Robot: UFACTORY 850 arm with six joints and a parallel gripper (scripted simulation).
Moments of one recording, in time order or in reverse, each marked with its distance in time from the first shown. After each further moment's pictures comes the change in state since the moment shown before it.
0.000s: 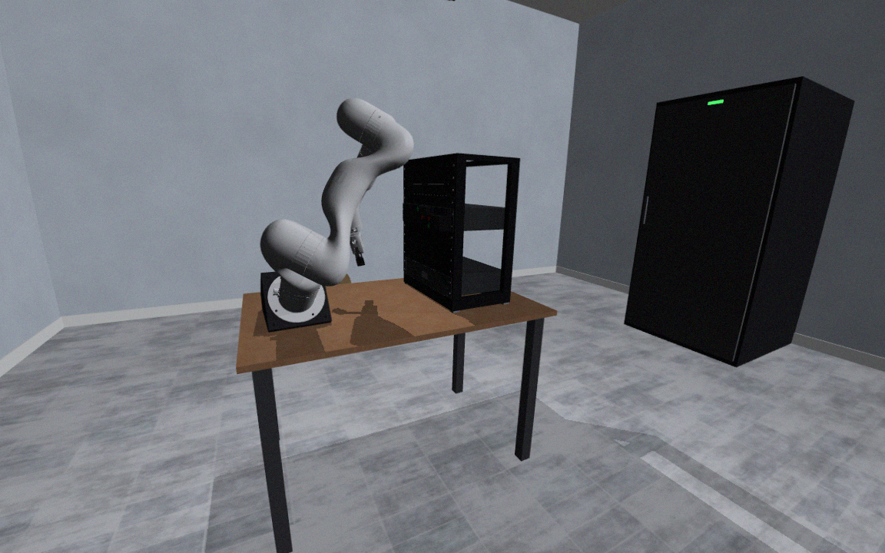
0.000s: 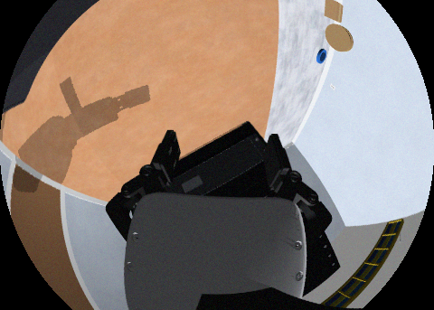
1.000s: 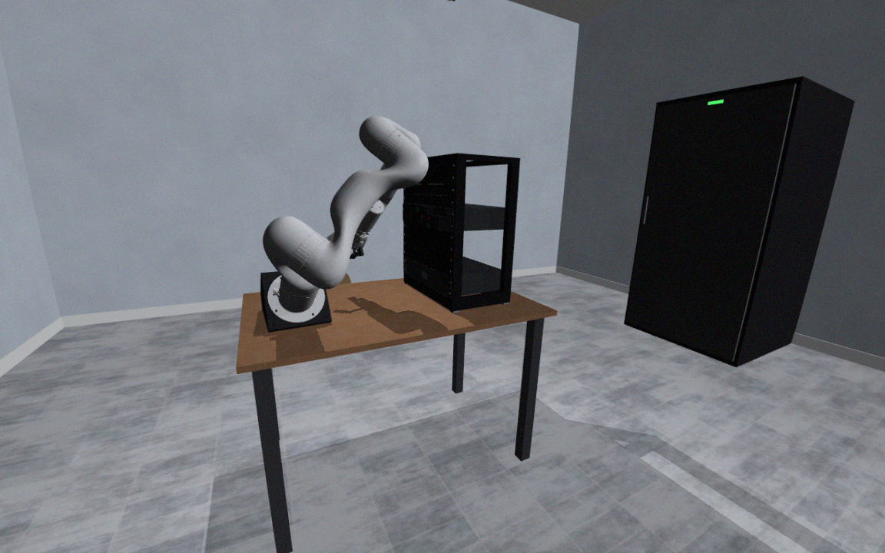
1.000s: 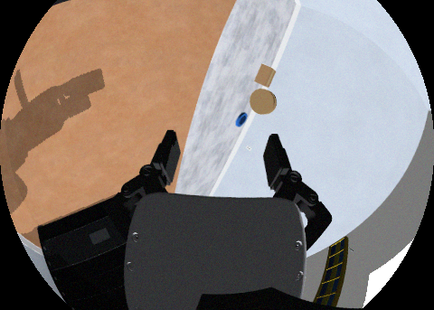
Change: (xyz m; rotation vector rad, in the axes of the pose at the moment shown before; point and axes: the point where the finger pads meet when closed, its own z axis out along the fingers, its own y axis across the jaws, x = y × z) arm 0.049 0.085 0.013 -0.391 0.462 -0.451
